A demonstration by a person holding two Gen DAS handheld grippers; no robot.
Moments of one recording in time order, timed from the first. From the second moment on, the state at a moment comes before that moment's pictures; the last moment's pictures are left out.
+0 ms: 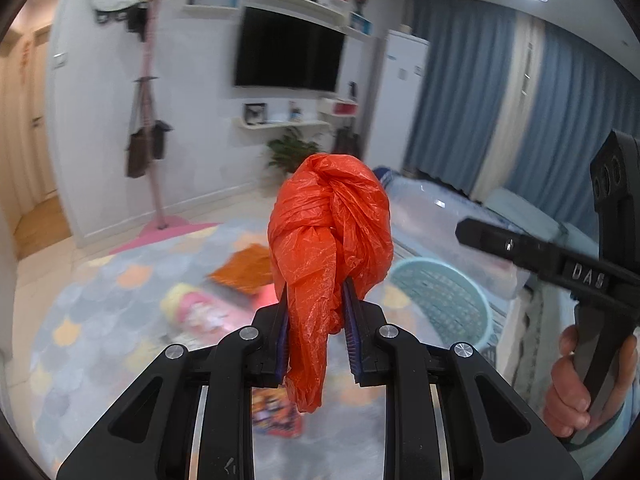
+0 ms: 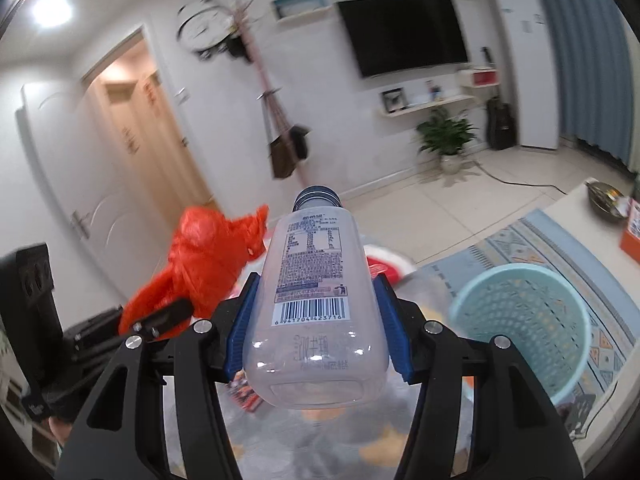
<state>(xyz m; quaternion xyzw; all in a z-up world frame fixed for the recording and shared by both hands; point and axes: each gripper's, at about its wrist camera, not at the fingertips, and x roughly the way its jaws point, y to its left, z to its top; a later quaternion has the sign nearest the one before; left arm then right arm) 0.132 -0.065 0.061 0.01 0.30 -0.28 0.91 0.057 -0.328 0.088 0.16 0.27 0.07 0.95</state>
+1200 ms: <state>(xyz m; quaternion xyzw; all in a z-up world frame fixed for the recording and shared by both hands) 0.198 -0.298 -0.043 0.10 0.44 -0.36 0.82 0.062 -0.529 -0.036 0.28 0.35 -0.16 0.88</state>
